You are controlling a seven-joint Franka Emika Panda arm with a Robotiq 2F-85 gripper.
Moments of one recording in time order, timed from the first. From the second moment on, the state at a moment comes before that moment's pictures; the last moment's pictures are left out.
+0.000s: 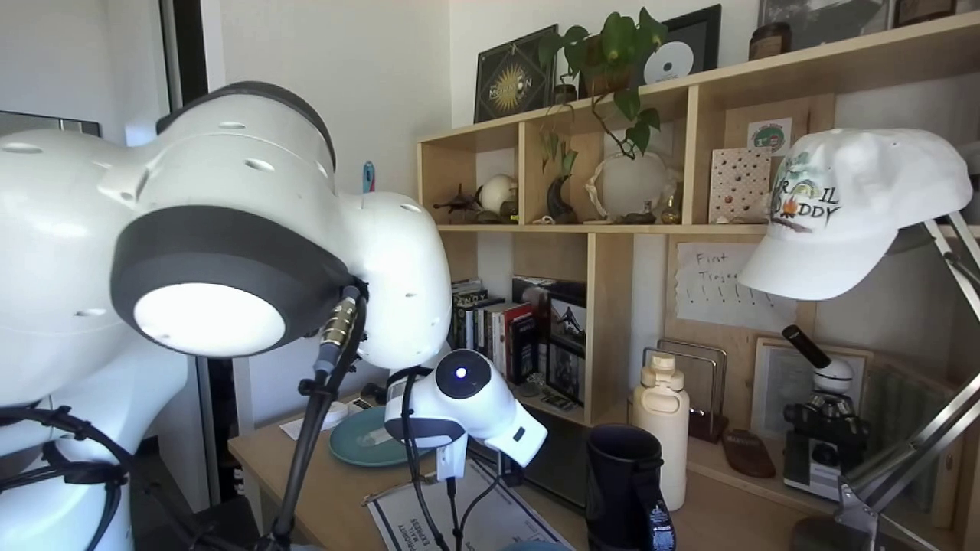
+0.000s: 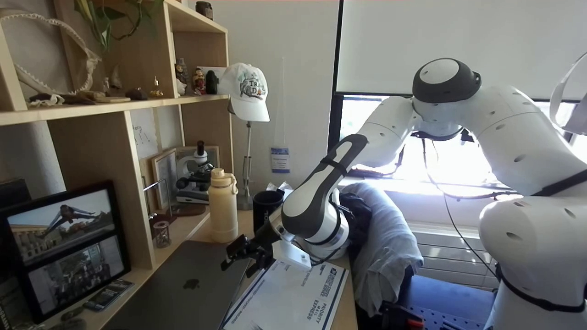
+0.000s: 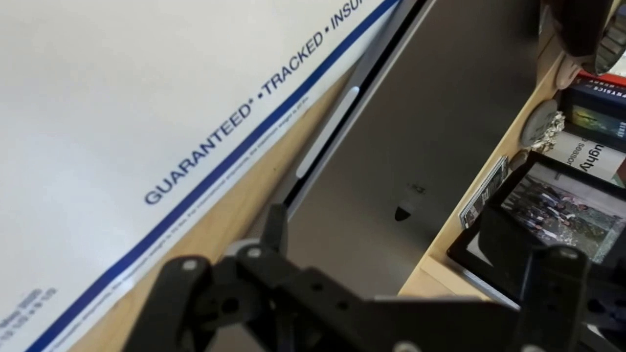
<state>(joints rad) 1.88 -0.88 -2.12 -2.45 0.14 3.45 -0.05</state>
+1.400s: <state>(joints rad) 1.96 -0.93 -2.17 -2.39 0.14 3.45 -0.05</state>
